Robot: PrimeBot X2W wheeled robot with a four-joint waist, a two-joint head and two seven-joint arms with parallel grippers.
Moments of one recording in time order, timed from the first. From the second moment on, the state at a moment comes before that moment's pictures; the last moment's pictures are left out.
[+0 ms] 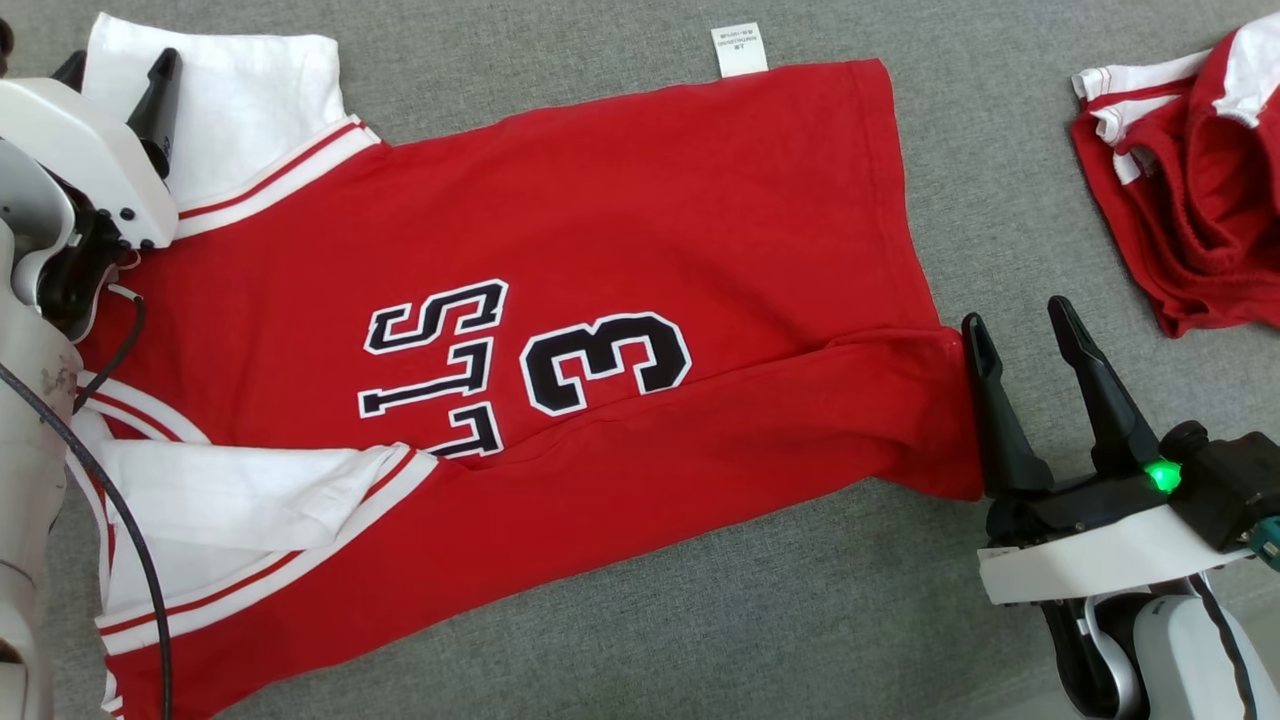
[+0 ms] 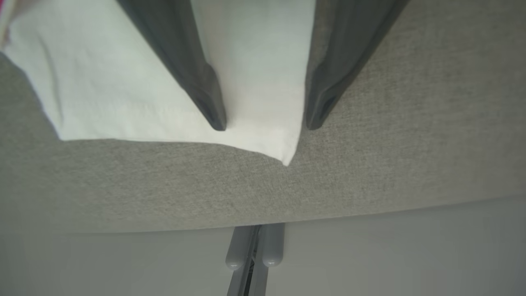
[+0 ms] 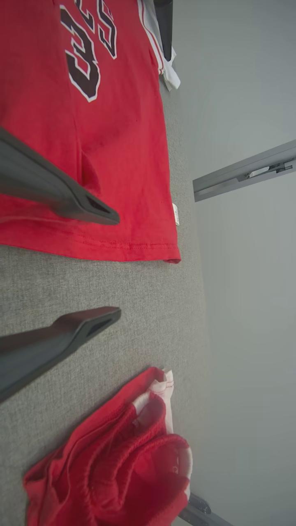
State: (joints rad) left arm -1.10 0.37 -0.40 1.05 -0.62 -0.12 0.09; right arm -0.18 -0.06 0.10 -0.04 0.25 0.13 -0.16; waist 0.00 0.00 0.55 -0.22
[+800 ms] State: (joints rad) left arm -1.18 0.26 -0.57 1.03 -0.66 -0.13 -0.03; right arm -0.69 -0.32 0.23 0.36 0.50 0.13 -0.05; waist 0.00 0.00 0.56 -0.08
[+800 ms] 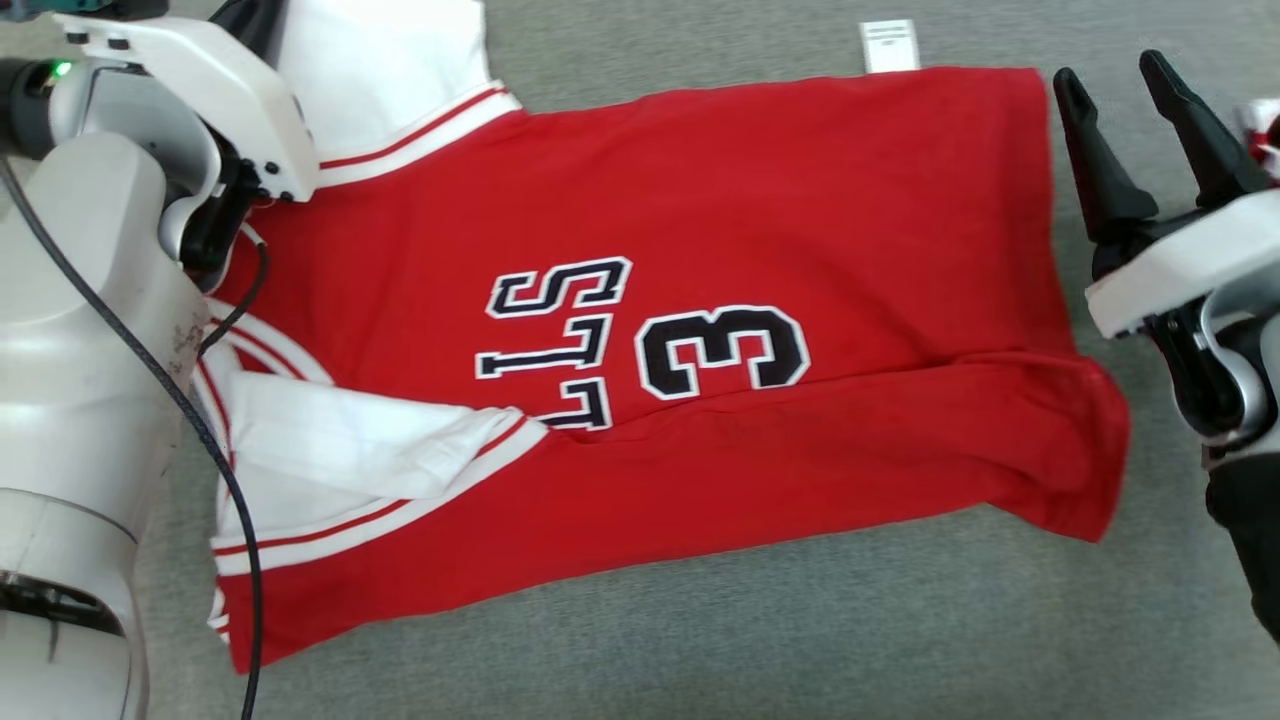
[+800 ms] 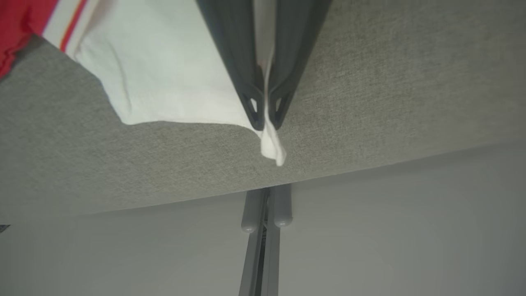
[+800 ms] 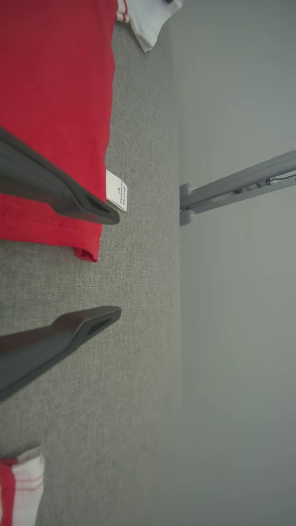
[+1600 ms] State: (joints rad) left arm -1.08 0.37 -0.67 0.68 -0.87 -0.13 -0.06; right arm -0.85 -0.52 0.52 0.45 0.74 0.13 -0.05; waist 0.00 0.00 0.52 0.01
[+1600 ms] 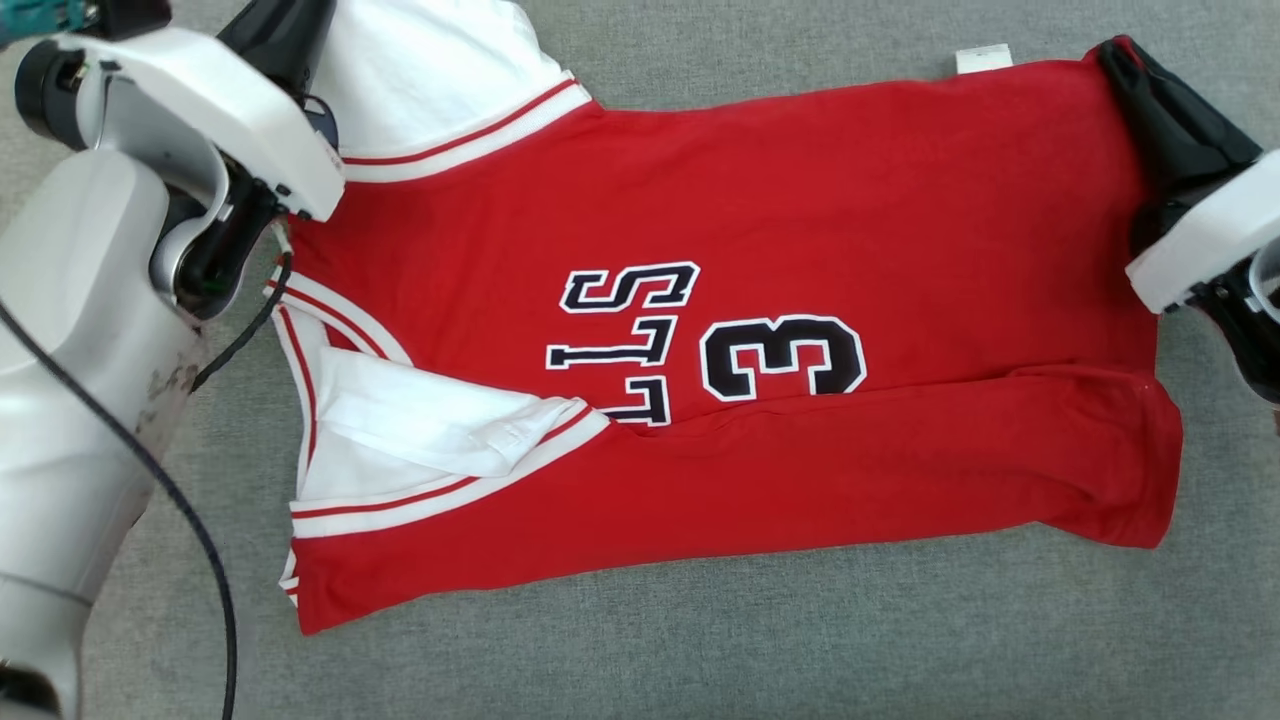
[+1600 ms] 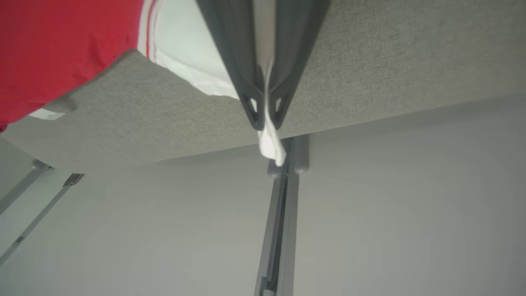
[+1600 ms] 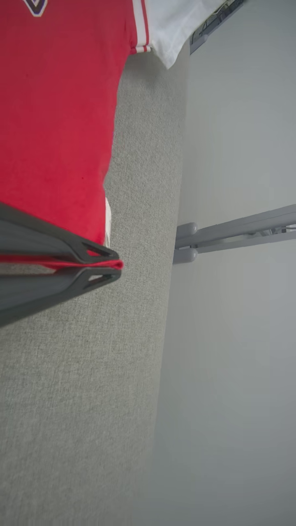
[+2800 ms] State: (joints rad) left arm -0.27 0.74 -0.53 -0.30 -1.19 0.01 -0.14; right arm -0.33 -0.65 0.35 0.02 0.79 0.13 -0.02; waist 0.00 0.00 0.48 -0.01
